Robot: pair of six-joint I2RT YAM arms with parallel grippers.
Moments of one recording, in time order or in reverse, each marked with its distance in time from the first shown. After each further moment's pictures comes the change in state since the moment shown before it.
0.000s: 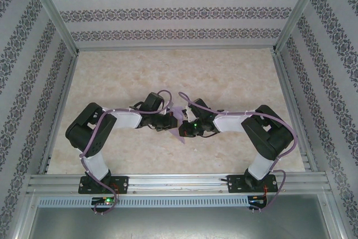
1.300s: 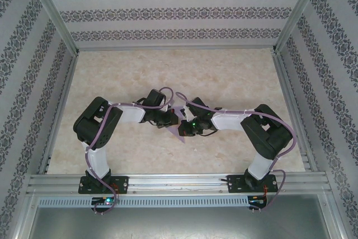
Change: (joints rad) left arm 0.042 0.109 0.100 -0.048 0.013 0.029; right arm 0.007 0.012 0.054 -0.087 0.045 -0.053
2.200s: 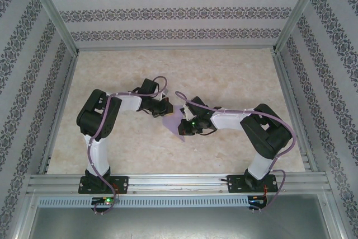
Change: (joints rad) left arm 0.141 0.111 0.169 -0.097 0.054 0.081; right arm 0.007 0.007 0.016 -0.011 0.015 -0.003
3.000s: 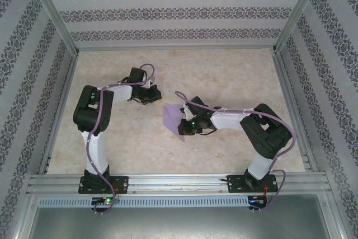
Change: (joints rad) left arm 0.150 0.009 0.124 -0.100 -0.095 0.101; right arm 0.002 0.002 0.001 0.007 -0.001 0.002
